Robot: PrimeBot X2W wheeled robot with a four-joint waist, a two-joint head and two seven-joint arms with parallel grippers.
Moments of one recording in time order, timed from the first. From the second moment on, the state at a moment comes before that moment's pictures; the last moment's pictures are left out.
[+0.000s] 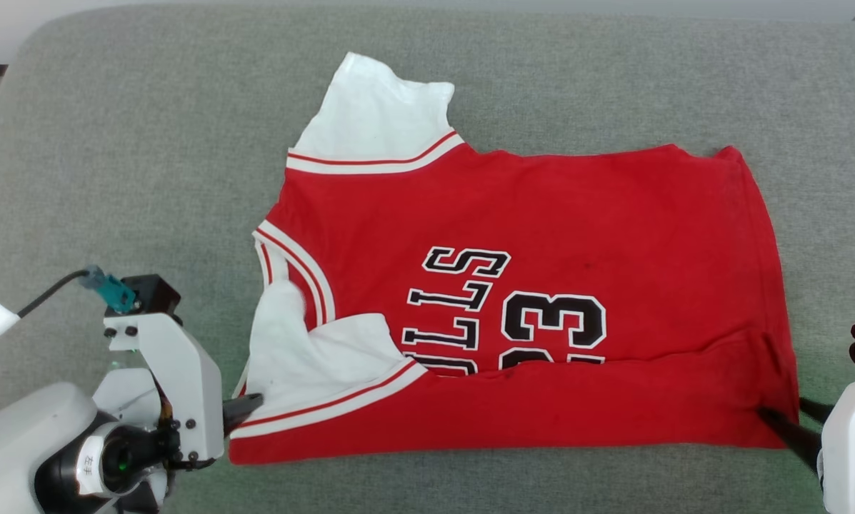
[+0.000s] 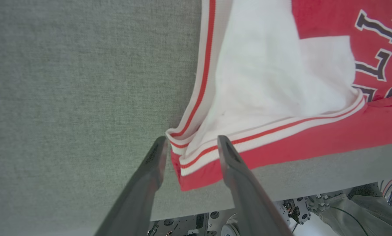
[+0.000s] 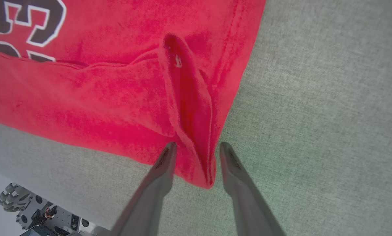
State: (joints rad) left arm -0.72 1.02 -1.05 -0.14 -1.55 0.48 0.51; right arm -0.05 -0.39 -0.07 -0.31 0.54 0.13 1.09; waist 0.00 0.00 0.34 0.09
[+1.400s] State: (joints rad) left arm -1.27 0.84 -0.98 0.45 -1.18 0.12 0.39; right arm -0.29 -0.31 0.04 -0.30 0.31 0.13 0.06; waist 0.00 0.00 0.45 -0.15
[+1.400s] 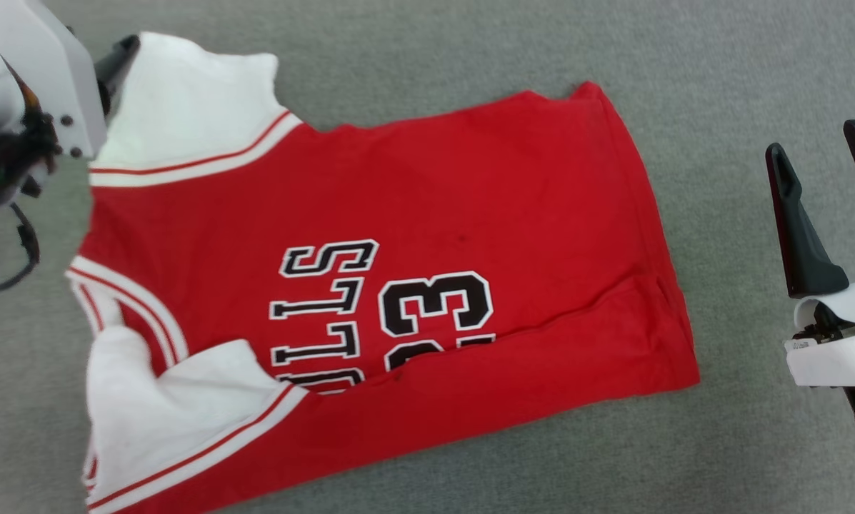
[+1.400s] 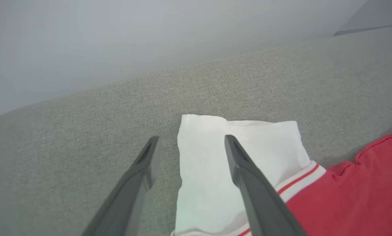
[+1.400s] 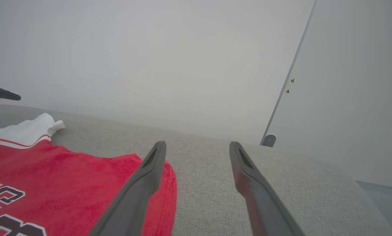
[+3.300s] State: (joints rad) left arm -1.55 0.57 -1.04 0.86 -1.21 0.04 0.75; right arm -0.82 -0.31 0.23 0.09 0.43 0.13 0.77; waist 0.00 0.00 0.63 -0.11
